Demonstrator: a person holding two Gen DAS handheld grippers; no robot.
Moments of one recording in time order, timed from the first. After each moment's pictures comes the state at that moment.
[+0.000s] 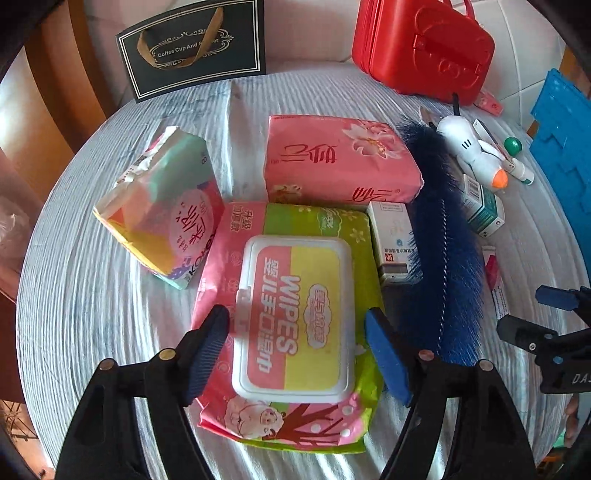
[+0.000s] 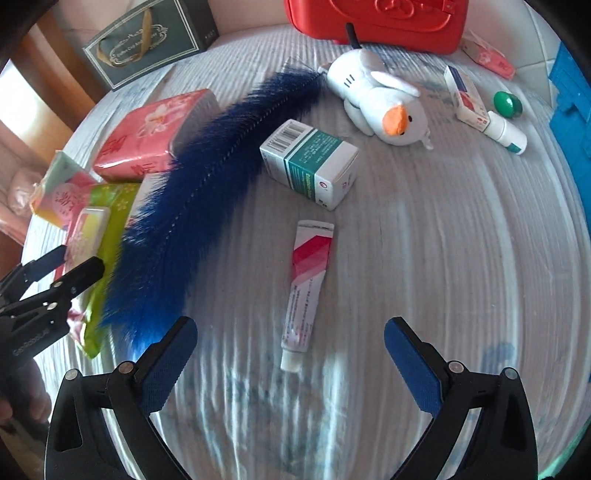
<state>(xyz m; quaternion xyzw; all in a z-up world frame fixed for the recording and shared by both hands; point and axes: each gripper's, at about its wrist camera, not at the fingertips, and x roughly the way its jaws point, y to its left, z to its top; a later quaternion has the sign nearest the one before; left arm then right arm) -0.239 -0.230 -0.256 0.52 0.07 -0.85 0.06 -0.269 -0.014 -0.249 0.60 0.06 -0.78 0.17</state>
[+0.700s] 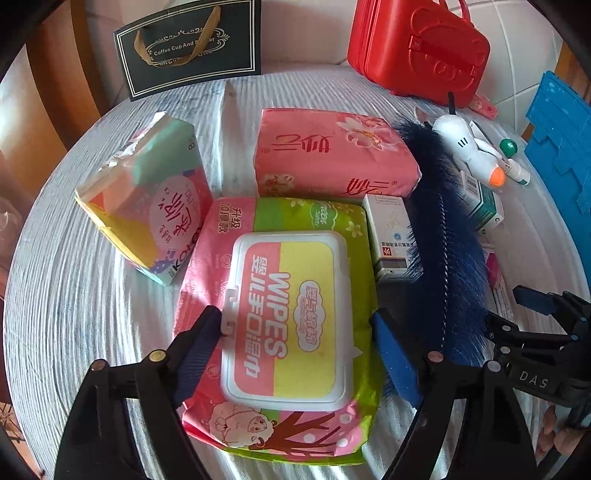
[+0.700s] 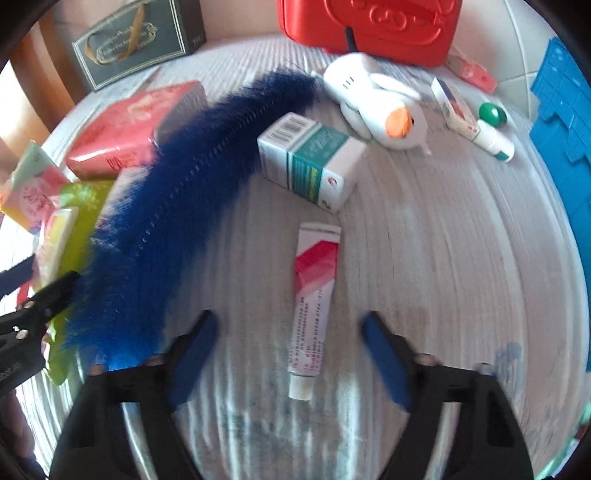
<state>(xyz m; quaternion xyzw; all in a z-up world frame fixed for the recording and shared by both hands) -0.234 -0.226 -0.268 0.51 0.08 -0.85 0.05 -0.247 -0.028 -0.262 0.55 0.09 -0.82 0.13</state>
